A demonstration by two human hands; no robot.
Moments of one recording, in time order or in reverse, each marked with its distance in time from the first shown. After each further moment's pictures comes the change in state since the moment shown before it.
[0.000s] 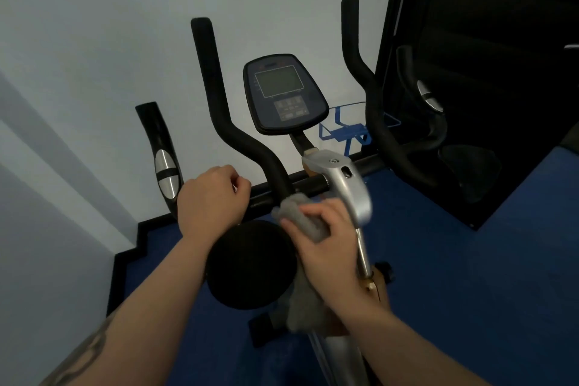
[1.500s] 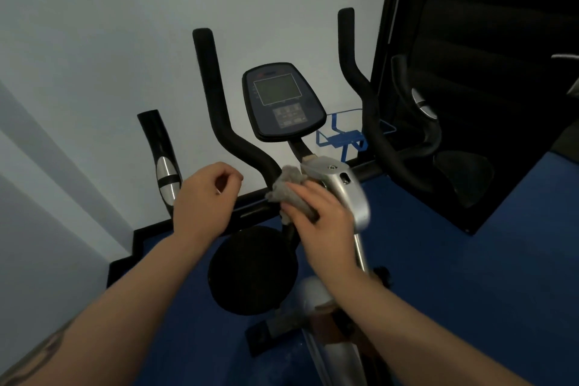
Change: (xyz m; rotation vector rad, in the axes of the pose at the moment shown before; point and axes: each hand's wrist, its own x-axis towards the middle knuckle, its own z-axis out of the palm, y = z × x) left_hand 0.001 -0.007 -0.016 -0.473 0.043 0.032; right_hand 0.029 -0.012 0.004 -0.145 -0.140 -0.063
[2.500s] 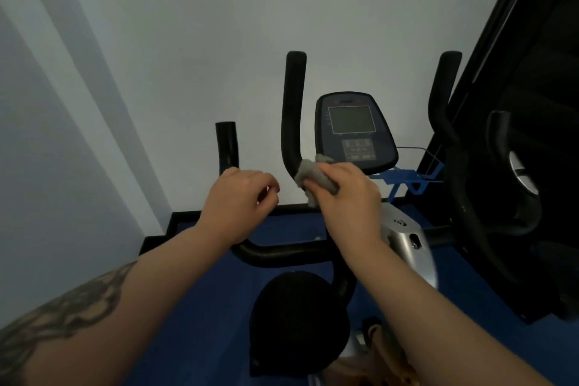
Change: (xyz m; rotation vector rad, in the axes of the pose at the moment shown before) left_hand 0.036 -0.034 -0.026 0.336 -0.048 0.245; right_hand 0.099 -0.012 0.051 -0.340 -0.114 -0.134
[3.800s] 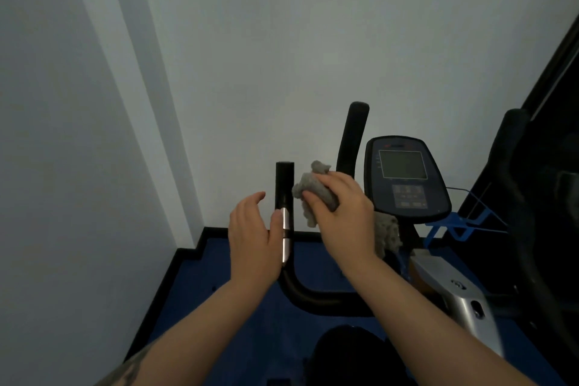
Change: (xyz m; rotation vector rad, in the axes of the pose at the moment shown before) left_hand -0.029 -0.017 -0.004 -0.305 0.301 -0.627; right_hand 0.033 -0.061 0.052 0.282 -0.082 -0.114
